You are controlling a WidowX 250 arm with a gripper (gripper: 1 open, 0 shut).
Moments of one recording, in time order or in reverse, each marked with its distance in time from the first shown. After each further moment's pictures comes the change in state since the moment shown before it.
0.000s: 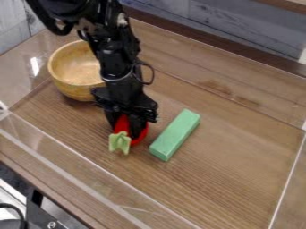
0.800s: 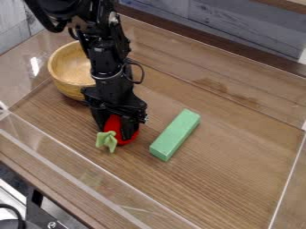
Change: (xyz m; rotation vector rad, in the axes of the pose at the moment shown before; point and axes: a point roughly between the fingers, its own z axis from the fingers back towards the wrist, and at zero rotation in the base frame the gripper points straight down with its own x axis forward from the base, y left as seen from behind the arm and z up) arm -0.006 0.012 -0.002 0.010 0.061 -0.010
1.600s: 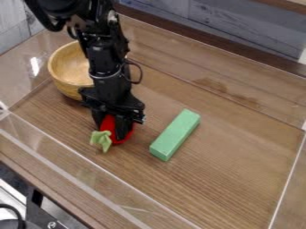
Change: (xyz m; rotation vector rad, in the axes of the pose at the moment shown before) arm -0.003 -0.001 0.001 -0.007 0.024 0.005
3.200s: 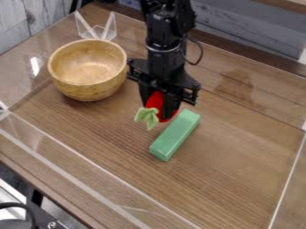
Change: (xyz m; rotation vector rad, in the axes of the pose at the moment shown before) arm 0.029 -0.080 0.044 0.061 -0.084 -0.157
